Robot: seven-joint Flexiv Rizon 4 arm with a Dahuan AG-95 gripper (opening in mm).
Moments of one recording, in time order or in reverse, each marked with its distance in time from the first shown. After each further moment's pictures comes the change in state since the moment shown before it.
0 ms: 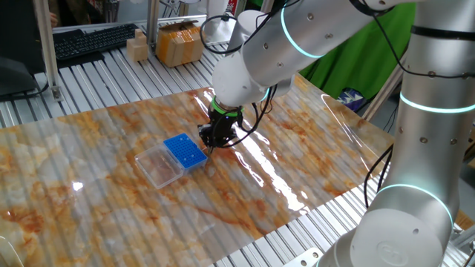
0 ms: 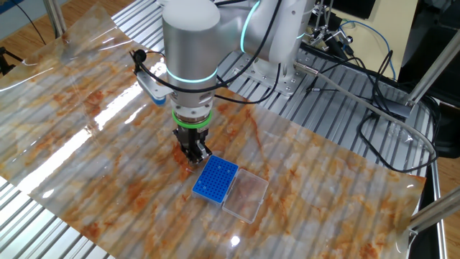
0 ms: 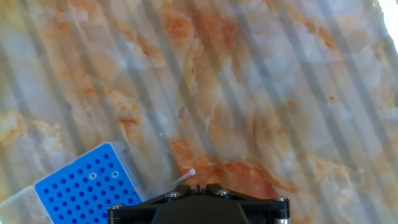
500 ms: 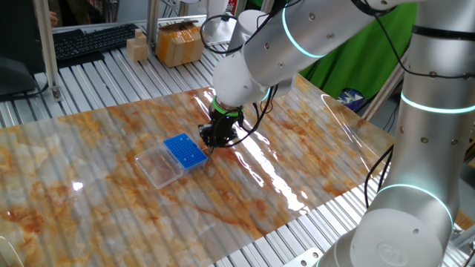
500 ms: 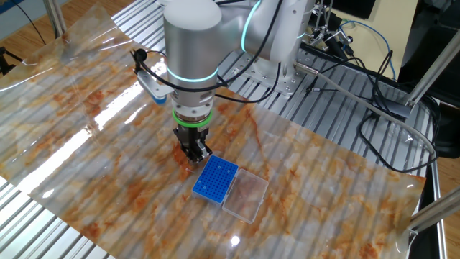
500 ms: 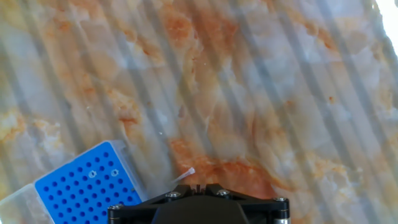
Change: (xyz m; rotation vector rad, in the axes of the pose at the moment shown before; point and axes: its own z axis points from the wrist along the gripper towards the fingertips) arm 0.001 -0.001 -0.002 -0.012 0.005 0.010
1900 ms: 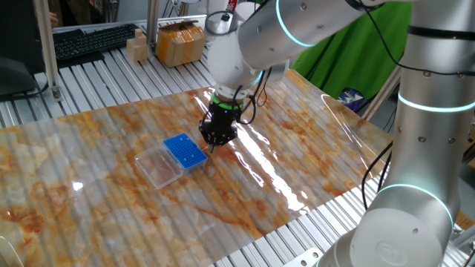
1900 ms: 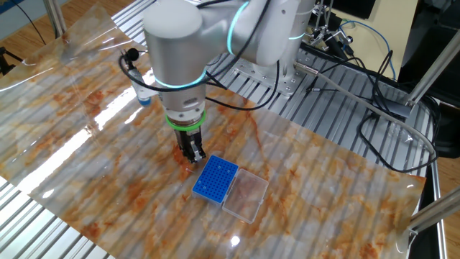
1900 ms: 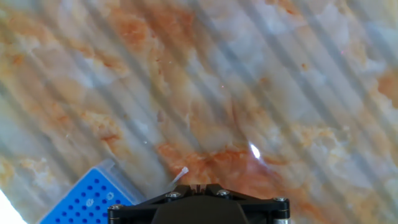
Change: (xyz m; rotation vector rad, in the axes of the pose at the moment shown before) arm 0.000 -0.002 -0.005 0.008 0.123 0.272
